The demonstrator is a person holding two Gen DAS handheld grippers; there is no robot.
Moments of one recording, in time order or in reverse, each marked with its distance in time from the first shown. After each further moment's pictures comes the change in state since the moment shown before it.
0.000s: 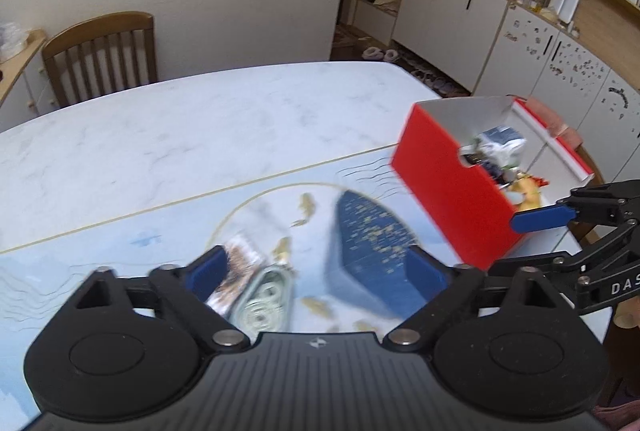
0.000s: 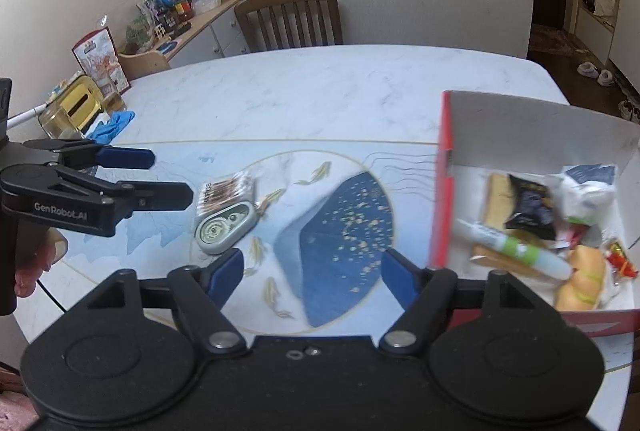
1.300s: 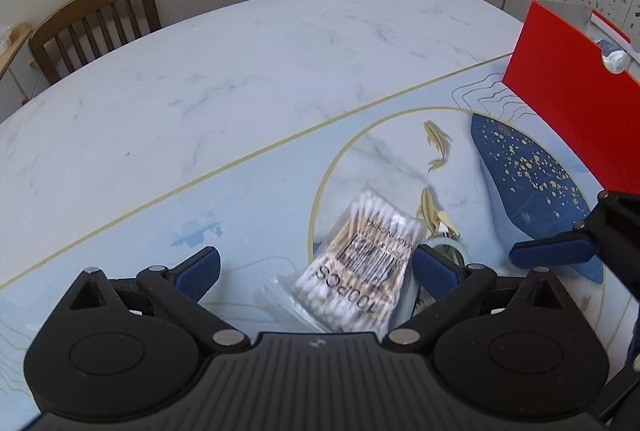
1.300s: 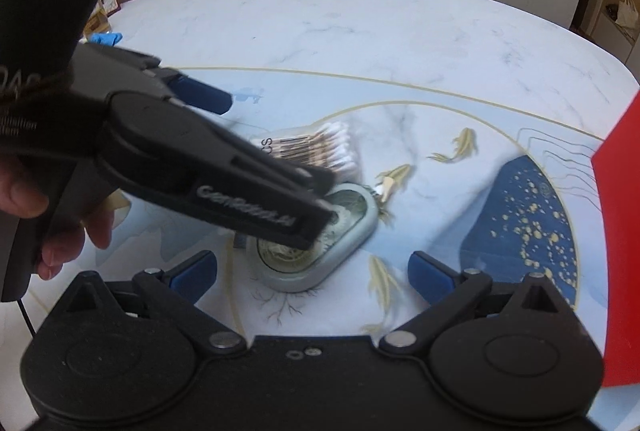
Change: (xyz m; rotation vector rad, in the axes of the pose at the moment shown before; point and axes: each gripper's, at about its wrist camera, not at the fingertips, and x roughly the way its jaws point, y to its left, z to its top) left arm 0.120 0.088 -0.015 0.149 0.143 0.074; right arm 0.168 0.117 0.002 -0.095 0.126 -0.090
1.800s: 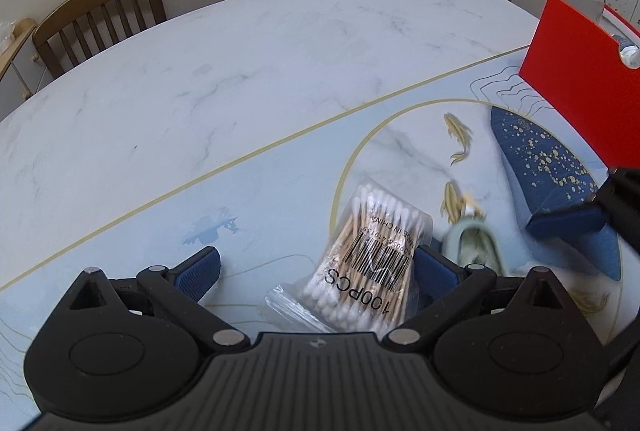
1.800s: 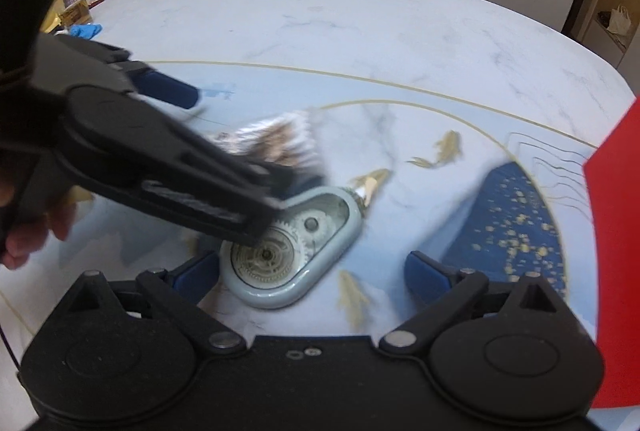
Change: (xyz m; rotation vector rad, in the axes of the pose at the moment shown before) left arm 0.008 0.010 -0.003 -0.011 0.021 0.019; right arm 0.009 -0.016 0.001 -0.016 0.010 -0.056
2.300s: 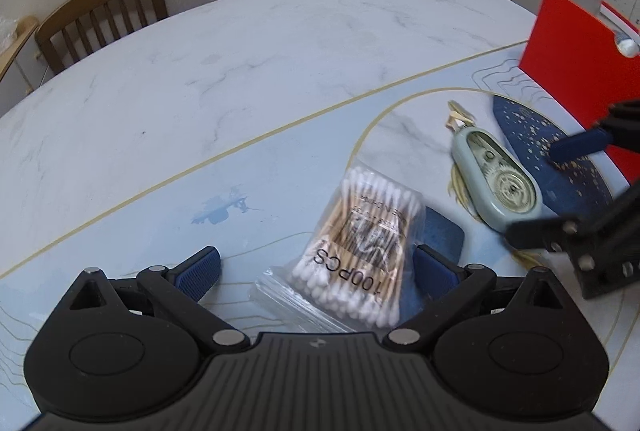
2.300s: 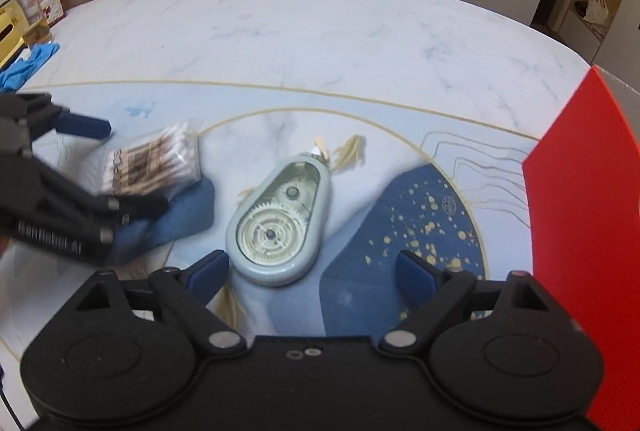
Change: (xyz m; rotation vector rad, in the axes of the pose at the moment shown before) left arm -0.004 0.005 -0.015 0.011 -0.016 -0.002; right arm -0.002 -0.053 0.009 0.047 -0.002 -0.049
